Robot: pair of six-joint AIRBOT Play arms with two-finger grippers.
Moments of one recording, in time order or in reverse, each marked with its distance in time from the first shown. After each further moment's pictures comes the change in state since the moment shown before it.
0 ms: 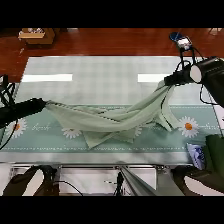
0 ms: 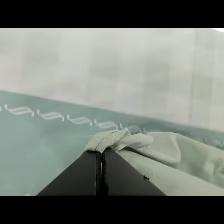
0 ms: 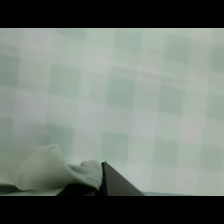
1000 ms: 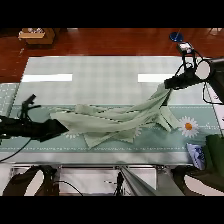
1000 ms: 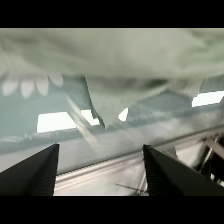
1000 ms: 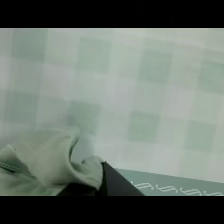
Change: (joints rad) left arm -0.086 0.066 -0.019 -0.059 -0.706 -0.232; right arm -0.063 -0.007 0.000 0.189 0.066 -0.141
